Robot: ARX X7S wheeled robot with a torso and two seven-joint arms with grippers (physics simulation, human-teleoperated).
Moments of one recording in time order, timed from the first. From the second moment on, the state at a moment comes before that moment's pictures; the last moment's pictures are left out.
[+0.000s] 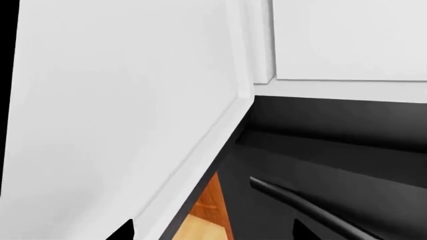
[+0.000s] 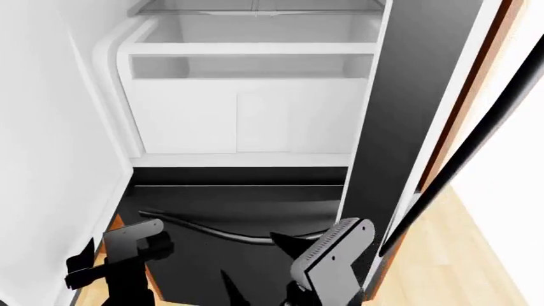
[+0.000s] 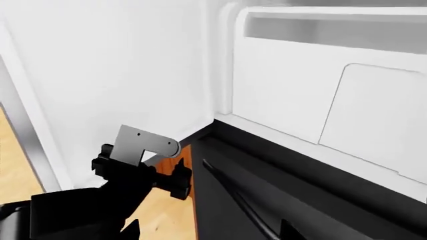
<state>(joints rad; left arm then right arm) -0.41 -0.40 0.57 -0.57 -0.56 0.07 -0.75 0.22 0.34 -0.40 -0.90 0.72 1.01 0.18</state>
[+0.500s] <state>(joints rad) -0.42 -0.39 0.57 -0.58 -0.56 0.08 -0.75 0.53 0.18 -0.39 -0.78 0.79 1.13 0.26</state>
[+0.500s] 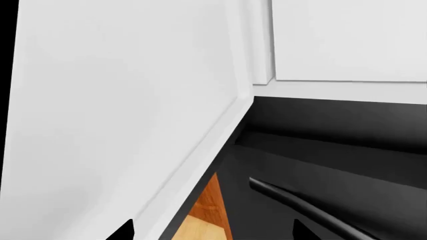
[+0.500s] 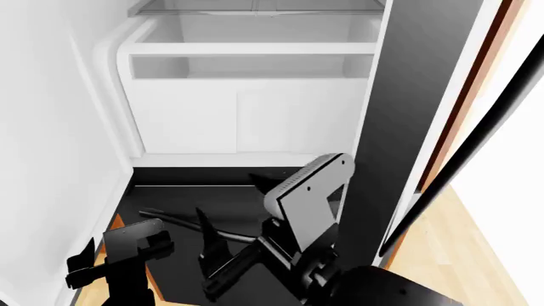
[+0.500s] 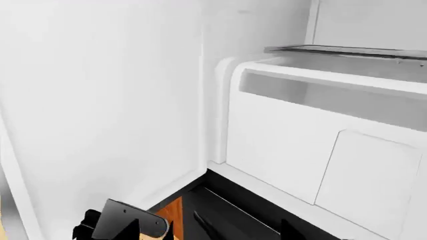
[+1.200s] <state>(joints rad) -0.43 -0.38 0.56 -0.61 -0.55 0.10 -0.73 0.98 0.02 -0.51 -0.19 0.78 0.91 0.26</state>
